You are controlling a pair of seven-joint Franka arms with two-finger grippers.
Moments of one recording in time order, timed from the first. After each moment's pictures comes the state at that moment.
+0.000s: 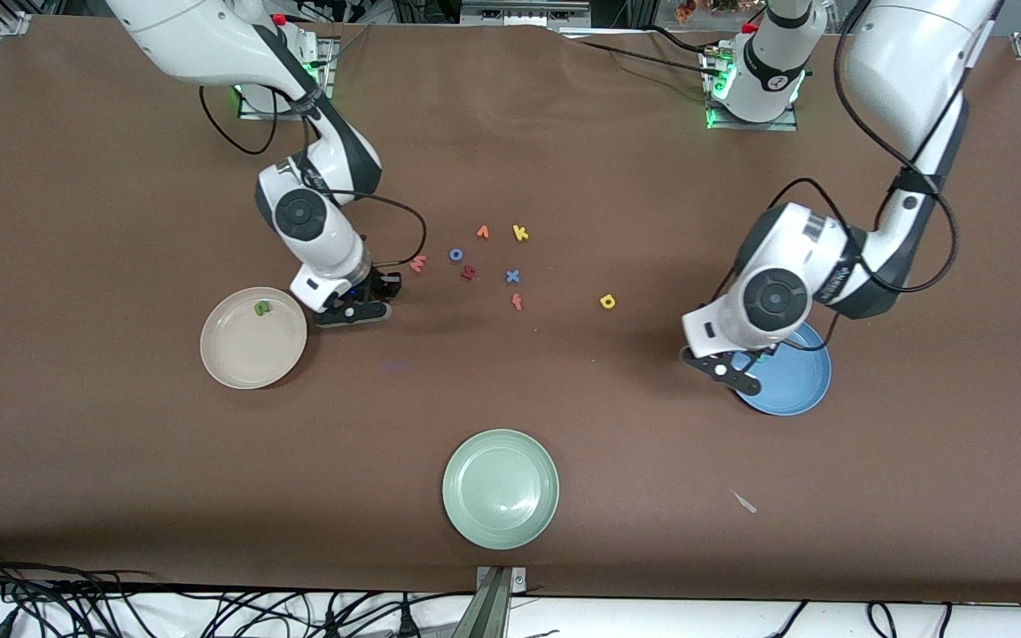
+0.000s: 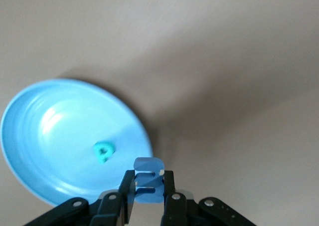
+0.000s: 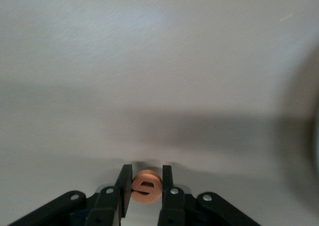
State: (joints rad) left arm 0.04 0.54 -0.35 -1.75 0.33 1.98 0.04; right arm 0.23 0.44 0.21 -2.13 -0.13 2.56 0.35
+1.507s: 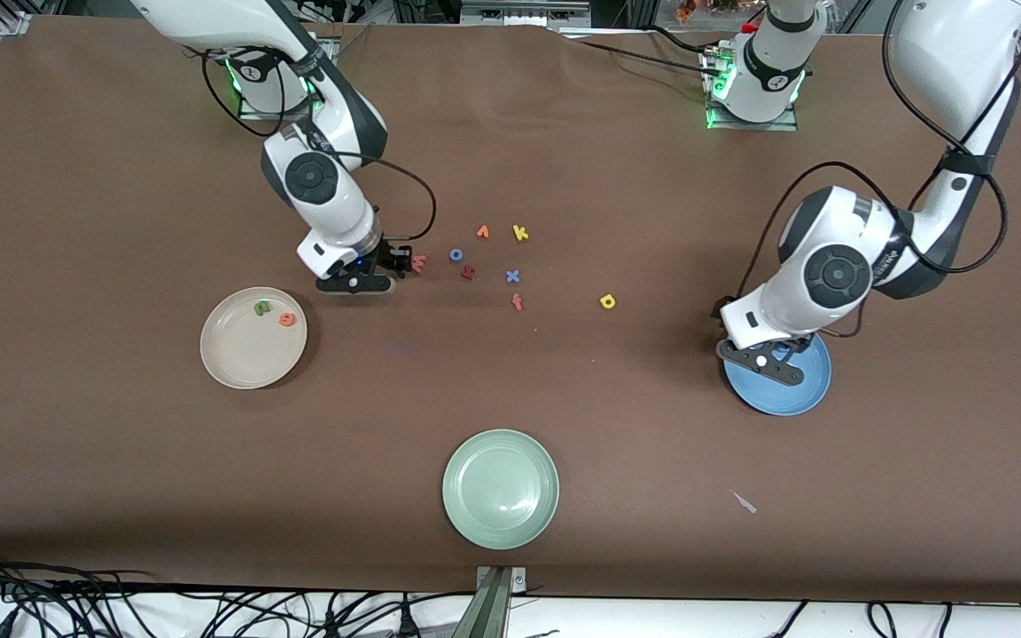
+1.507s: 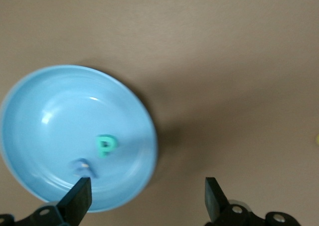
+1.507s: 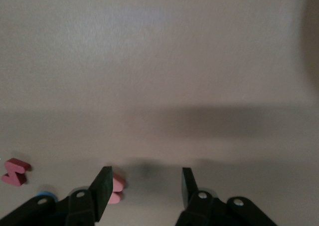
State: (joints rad) left arm 0.22 0.47 -0.51 -1.88 0.30 2.12 -0.12; right arm 0.23 0.37 0.33 -2.27 -0.12 2.62 0.69
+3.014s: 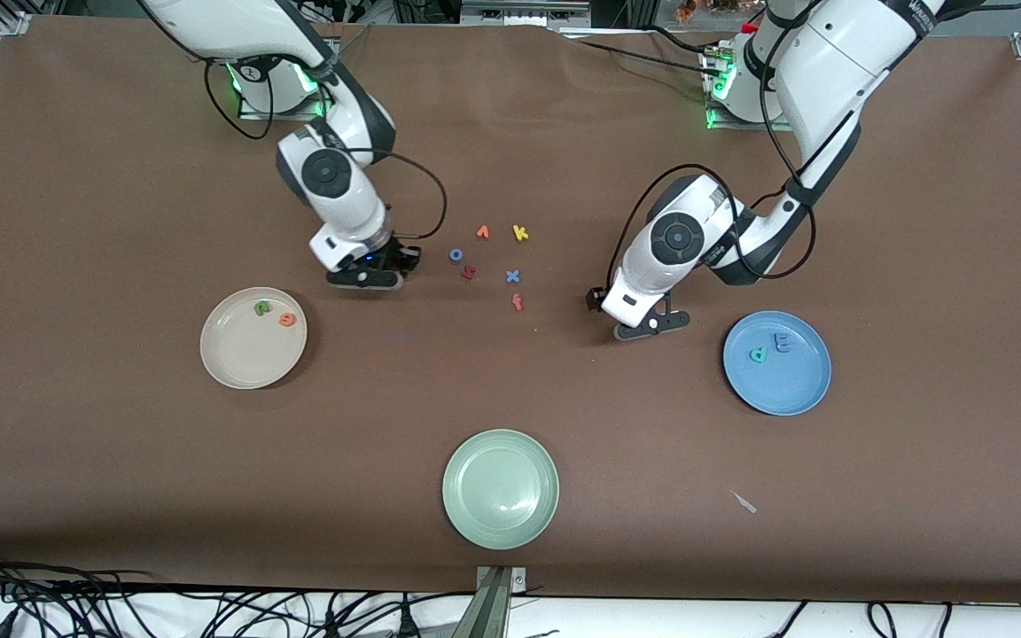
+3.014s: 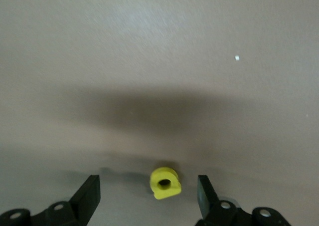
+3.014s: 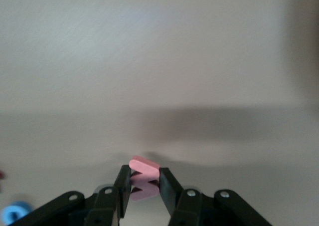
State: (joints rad) left arm -0.03 0.62 -0.52 -1.99 0.27 2.45 -0.95; right arm 0.28 0.34 0.22 -2.27 -0.13 2.58 0.58
